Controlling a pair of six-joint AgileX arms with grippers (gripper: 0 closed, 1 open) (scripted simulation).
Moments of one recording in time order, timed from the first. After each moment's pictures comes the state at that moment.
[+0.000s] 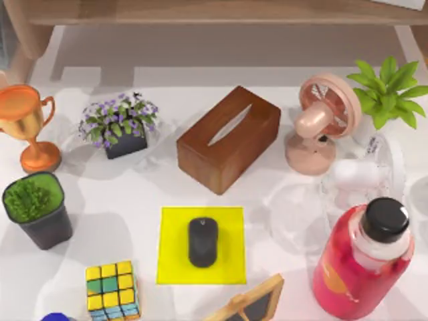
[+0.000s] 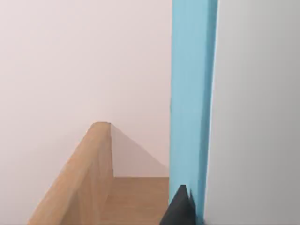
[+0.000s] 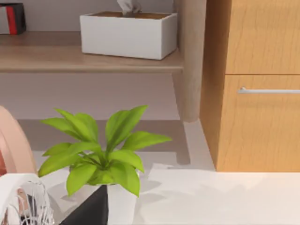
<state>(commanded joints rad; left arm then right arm) -0.28 1.72 1.88 -0.04 -0.29 0.07 0.00 0.00 0.00 0.00 0.00 0.00</state>
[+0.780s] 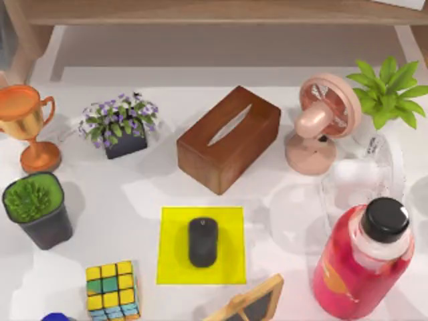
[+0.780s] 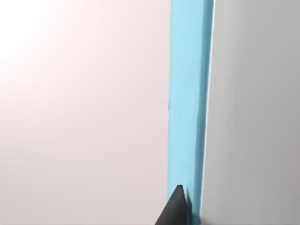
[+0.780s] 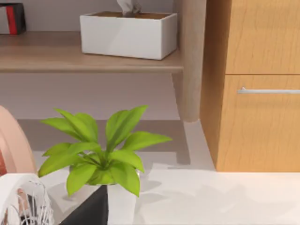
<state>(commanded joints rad) 0.48 1.70 1.40 0.29 -0.06 0.85 0.00 0.00 0.00 0.00 0.00 0.00</state>
